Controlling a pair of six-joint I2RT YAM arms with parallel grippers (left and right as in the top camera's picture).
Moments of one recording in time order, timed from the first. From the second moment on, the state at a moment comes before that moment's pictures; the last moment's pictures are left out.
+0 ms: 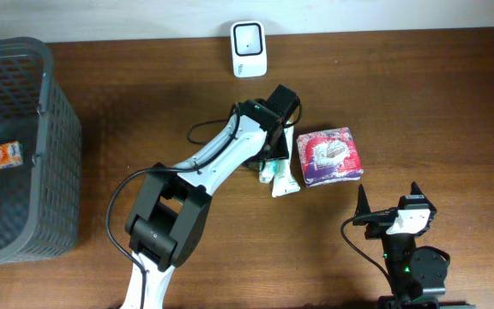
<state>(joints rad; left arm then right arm) -0.64 2.19 1.77 -0.96 -0.06 -0.68 -0.01 0.02 0.01 -0.08 0.00 -0.03</state>
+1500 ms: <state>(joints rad) 0.61 2.24 2.10 -1.07 -0.15 -0.62 -0.01 0.02 0.01 -0.08 0.00 -0.03</state>
